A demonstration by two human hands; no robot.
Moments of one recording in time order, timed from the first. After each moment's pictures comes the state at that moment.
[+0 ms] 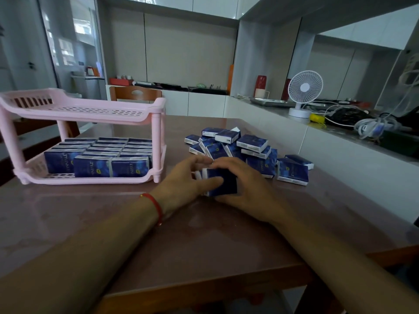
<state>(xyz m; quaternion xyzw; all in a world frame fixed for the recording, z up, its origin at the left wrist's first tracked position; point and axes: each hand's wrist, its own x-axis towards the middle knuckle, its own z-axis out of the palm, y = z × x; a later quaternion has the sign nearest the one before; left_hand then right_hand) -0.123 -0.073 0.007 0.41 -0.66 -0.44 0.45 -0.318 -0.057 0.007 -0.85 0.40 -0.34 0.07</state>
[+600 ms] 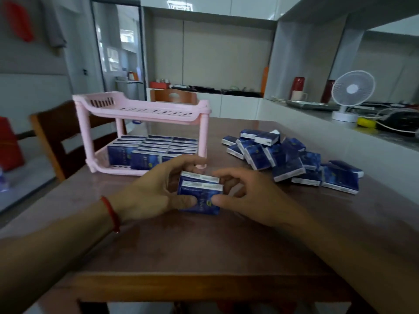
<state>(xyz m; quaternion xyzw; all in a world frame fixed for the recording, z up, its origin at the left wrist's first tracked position) -0.001 -0.015 0.017 0.37 -0.74 -0.40 0.40 -0.242 -0.032 0.021 -0.84 0.41 -0.30 0.20</state>
